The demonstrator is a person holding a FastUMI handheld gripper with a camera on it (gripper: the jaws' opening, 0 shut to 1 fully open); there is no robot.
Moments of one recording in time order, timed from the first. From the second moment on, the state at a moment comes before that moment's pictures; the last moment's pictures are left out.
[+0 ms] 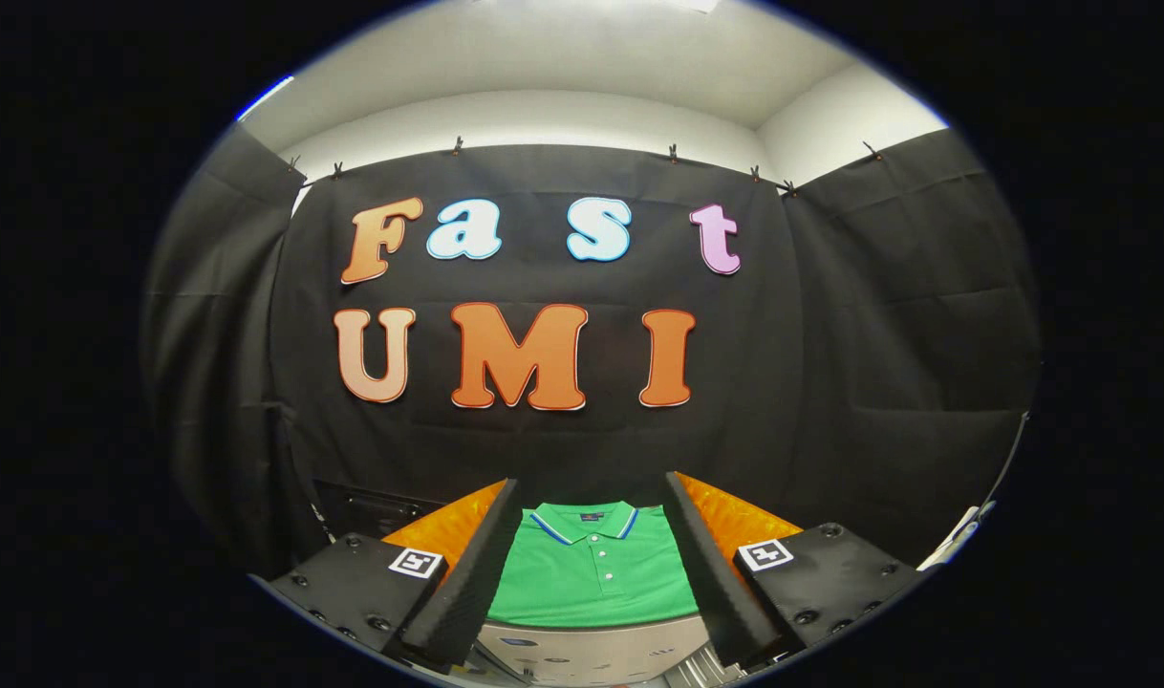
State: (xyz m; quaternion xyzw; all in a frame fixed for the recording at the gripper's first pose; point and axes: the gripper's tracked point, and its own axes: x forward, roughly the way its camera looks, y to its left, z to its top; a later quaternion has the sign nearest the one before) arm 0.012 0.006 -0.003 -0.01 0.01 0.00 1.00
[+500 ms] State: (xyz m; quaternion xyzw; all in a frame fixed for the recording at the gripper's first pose) arm 0.040 0.009 -0.021 -0.02 0.03 -0.02 1.00
